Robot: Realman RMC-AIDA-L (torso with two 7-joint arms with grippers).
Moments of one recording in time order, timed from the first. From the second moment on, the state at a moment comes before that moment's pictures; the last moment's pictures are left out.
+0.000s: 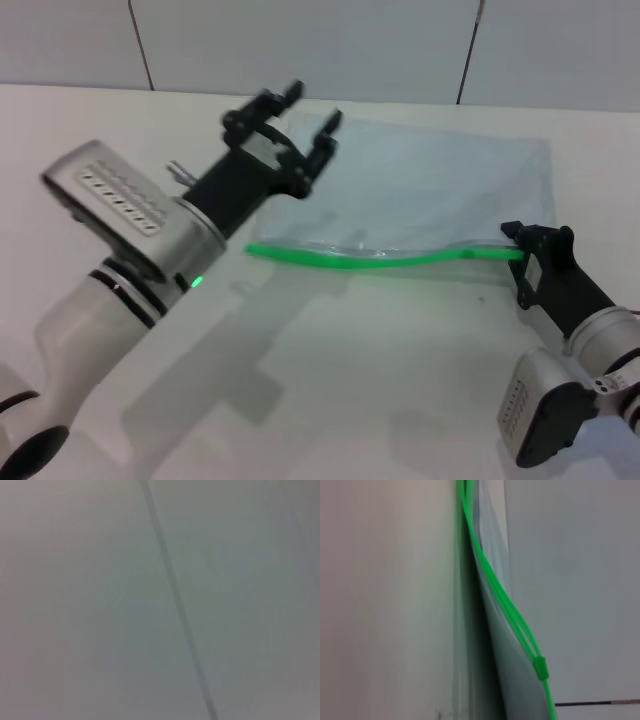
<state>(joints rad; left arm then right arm) -0.69 -2.04 0.08 -0.30 1.64 1.28 0.11 0.42 2.04 -2.66 -0.52 1.20 -0.77 -1.62</state>
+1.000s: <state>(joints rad) -0.77 -2.05 0.10 -0.40 1.84 0.93 0.42 0.45 2.04 -2.67 -0.54 1.21 -0.78 -1.61</state>
